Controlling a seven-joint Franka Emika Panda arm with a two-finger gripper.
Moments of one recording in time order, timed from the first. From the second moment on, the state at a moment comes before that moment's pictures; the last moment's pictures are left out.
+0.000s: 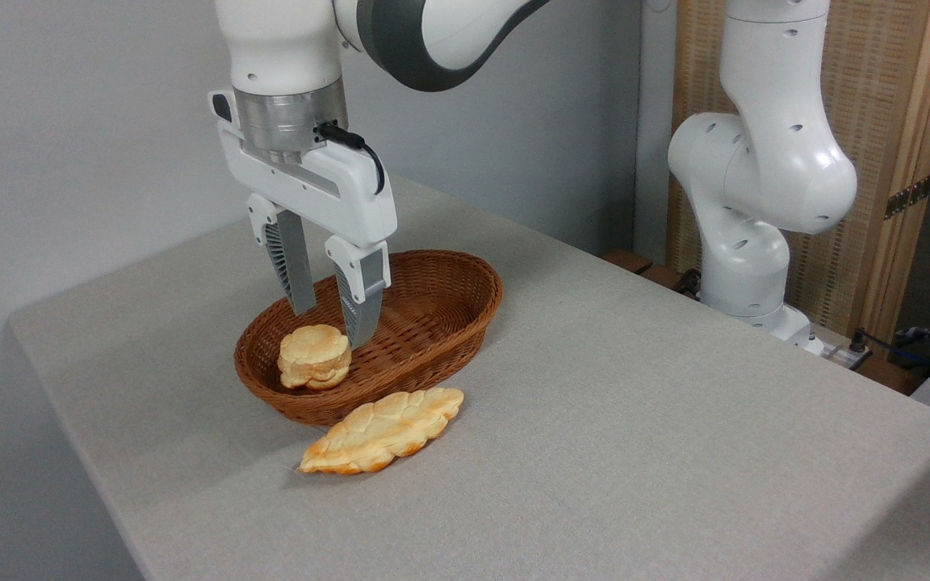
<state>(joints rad) -0.13 -0.02 -0.02 -1.82 -0.09 1.87 0.51</state>
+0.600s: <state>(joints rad) -0.12 -0.02 -0.03 -1.82 -0.09 1.87 0.51</state>
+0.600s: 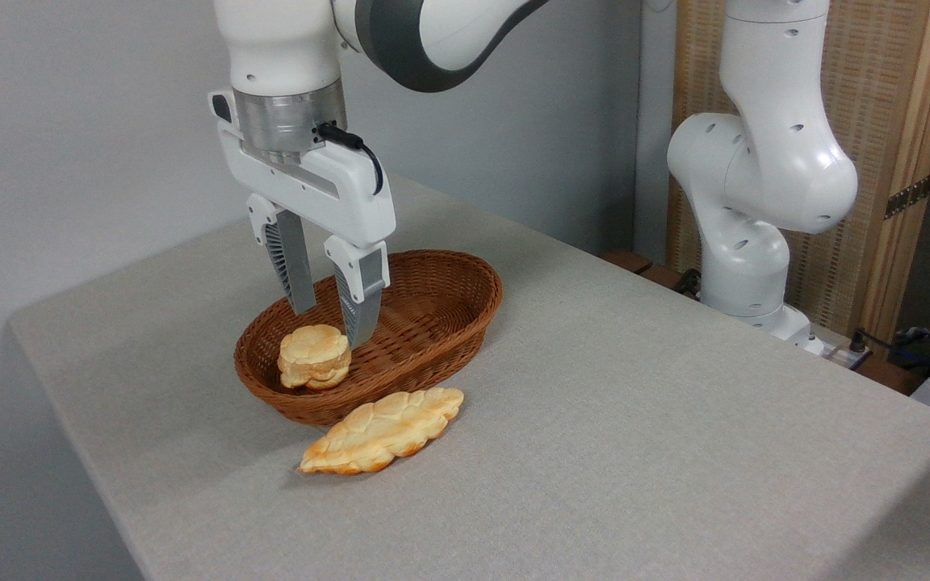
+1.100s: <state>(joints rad) -0.22 0.00 -0.06 -1.85 -0.09 1.92 0.50</state>
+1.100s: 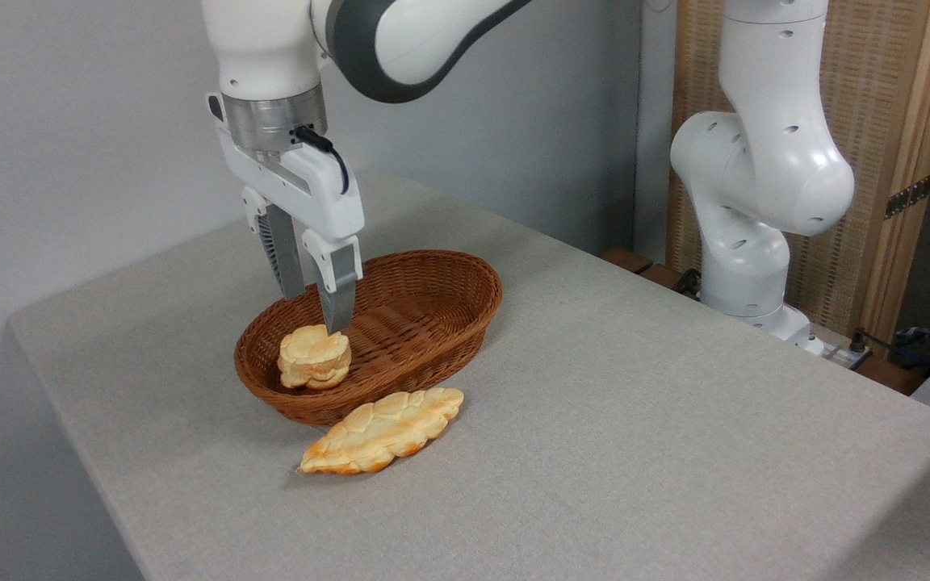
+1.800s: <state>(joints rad) -0.29 0.10 -0.06 -1.87 -0.09 2.01 0.50</state>
